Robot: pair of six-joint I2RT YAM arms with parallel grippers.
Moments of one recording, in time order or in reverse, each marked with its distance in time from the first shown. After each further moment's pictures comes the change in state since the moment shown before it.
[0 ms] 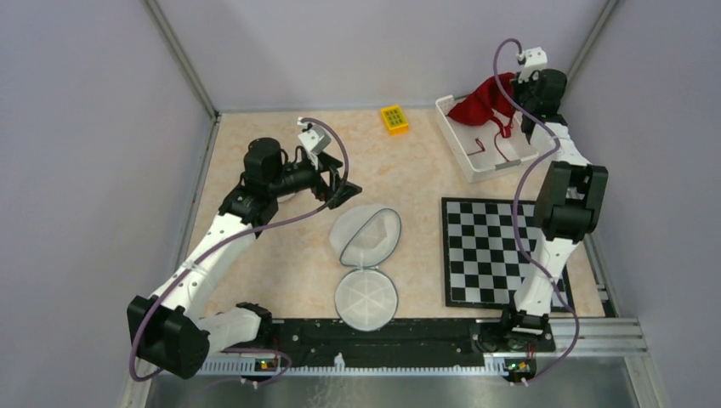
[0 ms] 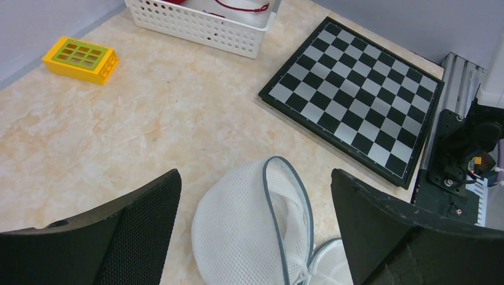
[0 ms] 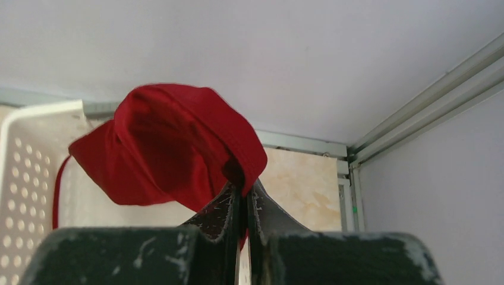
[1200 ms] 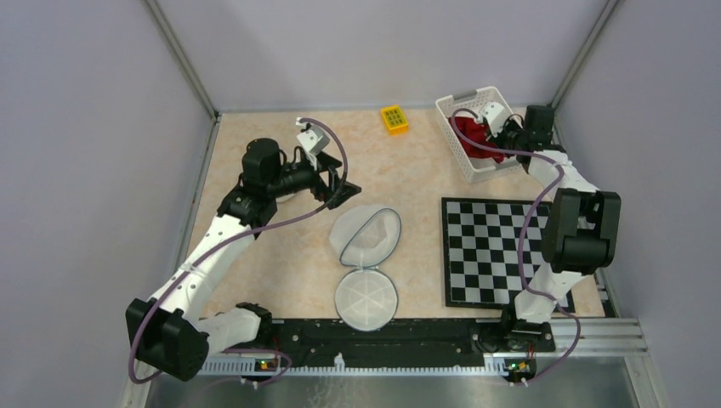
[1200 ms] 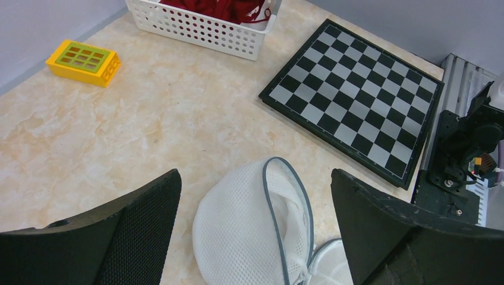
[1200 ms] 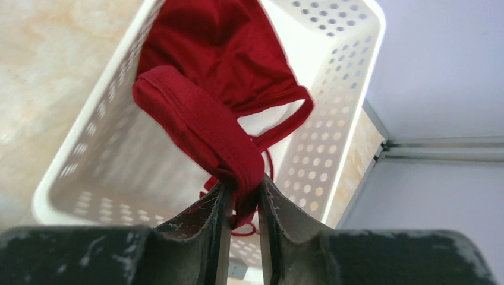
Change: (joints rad) left arm 0.001 -0.008 0.000 -0.001 -0.001 0.001; right arm 0.040 -0.308 -0.476 -0.201 -0.194 -0.629
